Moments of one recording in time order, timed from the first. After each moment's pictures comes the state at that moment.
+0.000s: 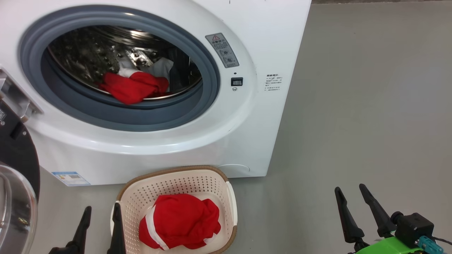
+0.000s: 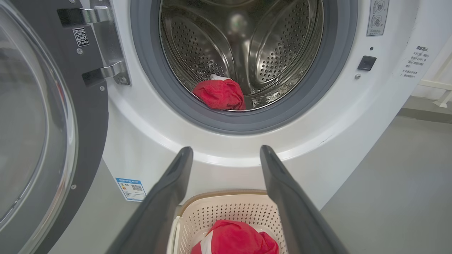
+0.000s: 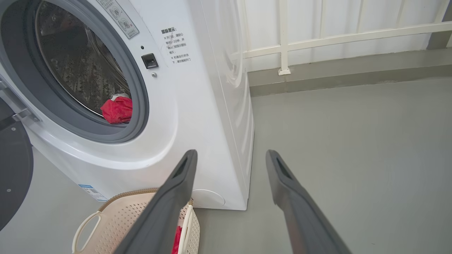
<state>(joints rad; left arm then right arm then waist) 0.04 0.04 0.06 0.19 -0.21 -0.03 -0.26 0.06 -0.07 0.04 0.21 0.37 0.12 -0.26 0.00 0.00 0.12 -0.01</state>
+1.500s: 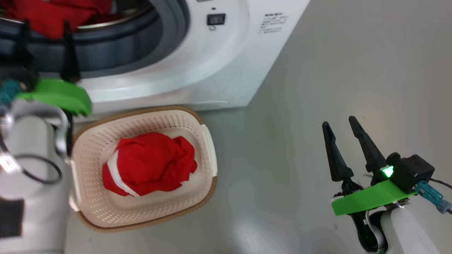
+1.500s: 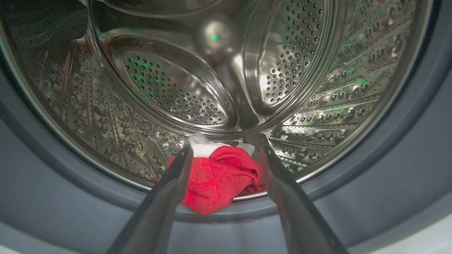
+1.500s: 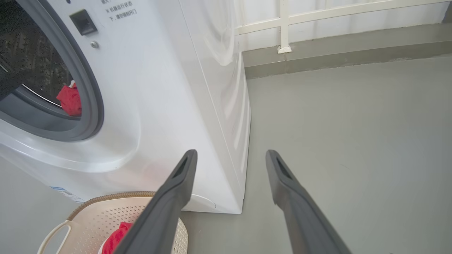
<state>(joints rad) -0.86 0.13 0.06 0.67 -0.01 -0.01 -0.26 -0.19 -0.06 0.09 0.17 0.38 0.12 -0.26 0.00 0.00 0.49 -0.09</state>
